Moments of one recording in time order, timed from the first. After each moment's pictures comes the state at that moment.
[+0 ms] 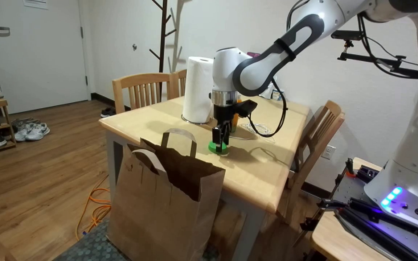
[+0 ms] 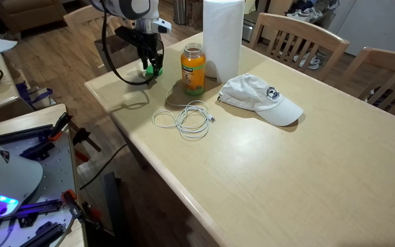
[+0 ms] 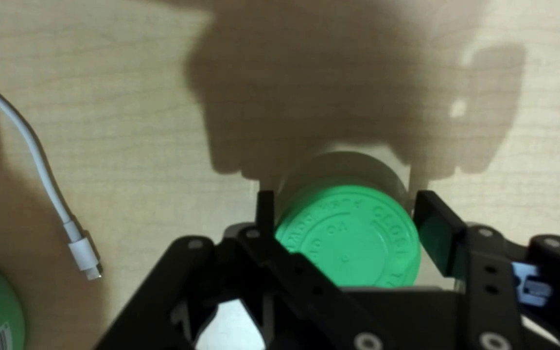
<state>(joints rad) 0.34 0.54 0.15 -1.94 -0.06 2.32 0.23</state>
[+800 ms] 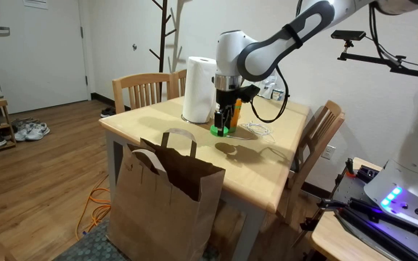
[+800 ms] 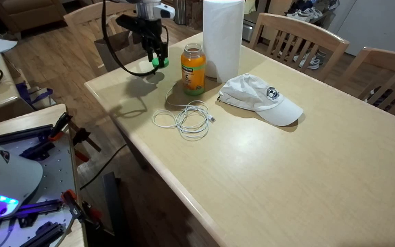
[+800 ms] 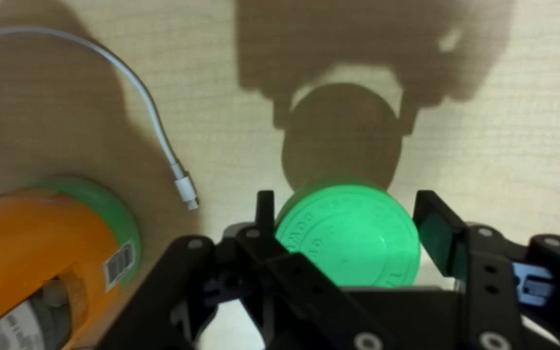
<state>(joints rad) 0.35 0.45 0.11 -1.94 -0.13 2.27 0.25</state>
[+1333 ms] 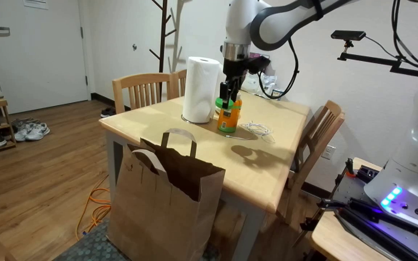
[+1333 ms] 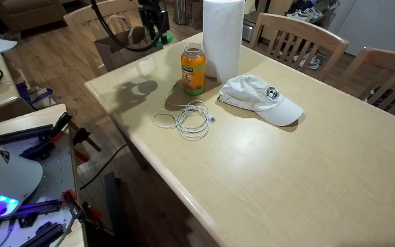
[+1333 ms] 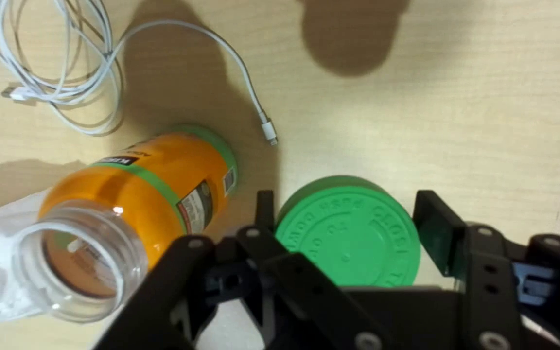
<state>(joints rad) 0.35 0.27 0.09 -1.94 -0.21 2.16 0.33</state>
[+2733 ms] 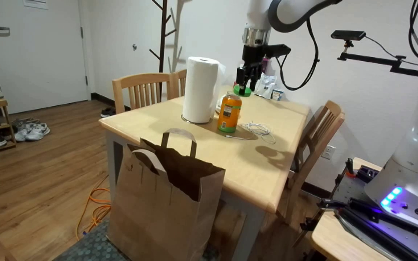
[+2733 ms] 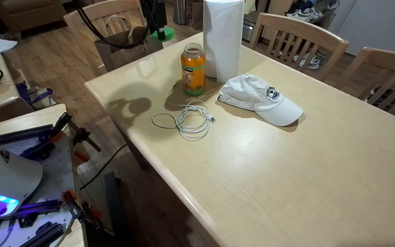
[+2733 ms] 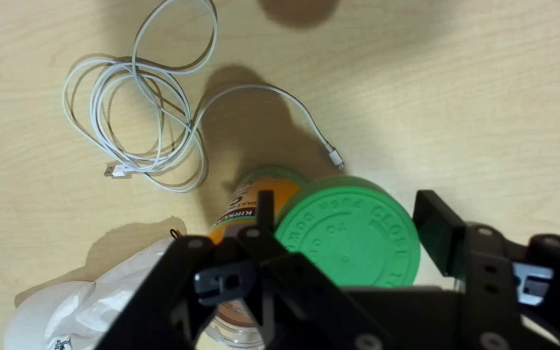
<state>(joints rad) 0.23 0.09 0.10 -2.05 -0.14 2.10 0.38</state>
